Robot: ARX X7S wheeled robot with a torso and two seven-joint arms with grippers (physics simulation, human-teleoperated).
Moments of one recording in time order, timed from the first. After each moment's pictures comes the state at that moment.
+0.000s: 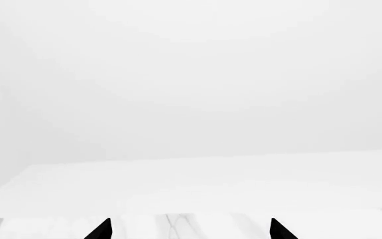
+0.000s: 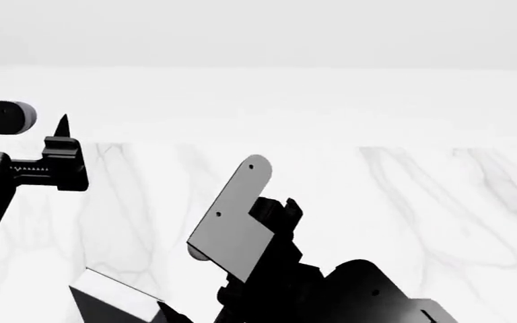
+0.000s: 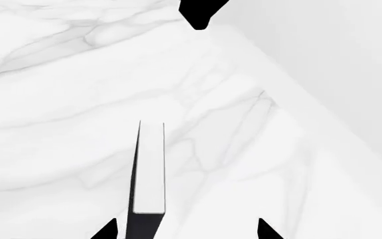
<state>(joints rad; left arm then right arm) -0.72 -0.23 0.08 0.22 -0.25 -0.91 -0.16 0.82 0.42 -0.62 -0.33 0.38 1.01 -0.53</state>
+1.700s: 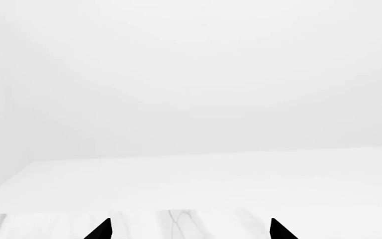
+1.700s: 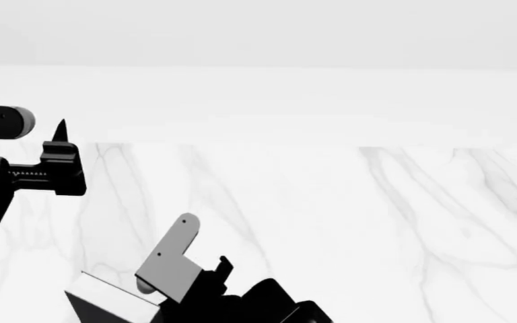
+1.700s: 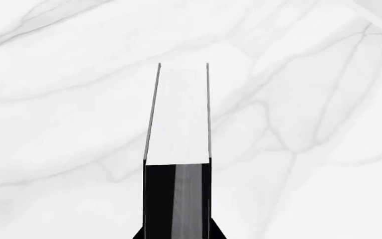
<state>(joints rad) -0.71 -0.26 0.09 0.22 -0.29 -0.90 -0.19 0.86 0.09 -0.85 0.51 0.28 0.58 -0.64</state>
